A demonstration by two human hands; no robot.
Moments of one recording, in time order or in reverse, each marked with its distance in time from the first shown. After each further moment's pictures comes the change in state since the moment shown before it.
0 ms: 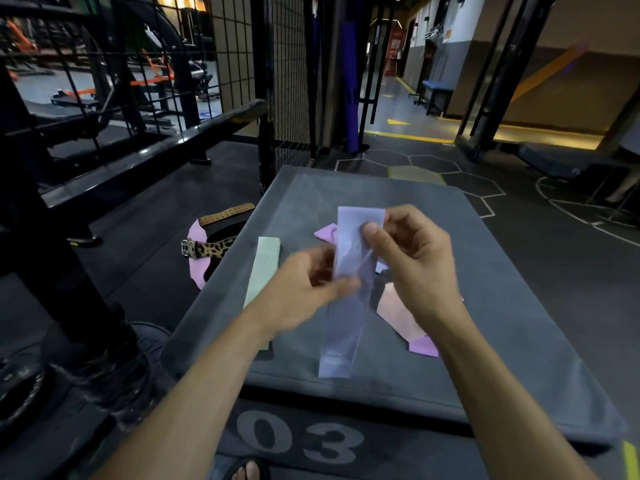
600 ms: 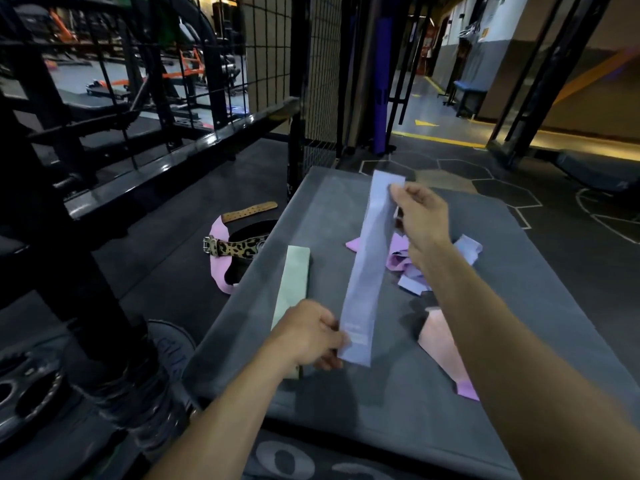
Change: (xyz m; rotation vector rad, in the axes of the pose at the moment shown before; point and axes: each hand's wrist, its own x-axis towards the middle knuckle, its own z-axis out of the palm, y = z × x) left_hand 0.012 -0.070 -0.038 0.185 0.056 -0.603; right_hand 0.147 0.105 0.047 0.125 0.246 0.357
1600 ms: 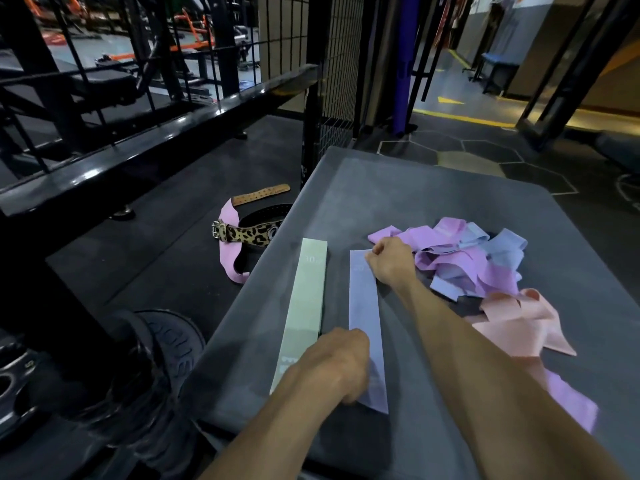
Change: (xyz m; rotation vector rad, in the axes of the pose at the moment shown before) left_hand 0.023 0.010 0.013 0.817 -0.131 -0.108; right_hand 0.037 0.151 0.039 -1.078 -0.205 0.084
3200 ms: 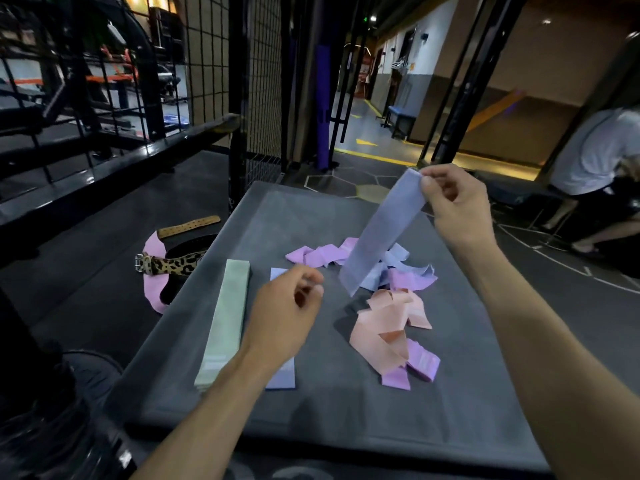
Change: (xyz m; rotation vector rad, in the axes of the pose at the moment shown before) left_hand -0.049 0.048 -0.012 -0.735 0.800 0.481; right_hand -0.120 0.023 -0.288 0.394 0.526 -0.399
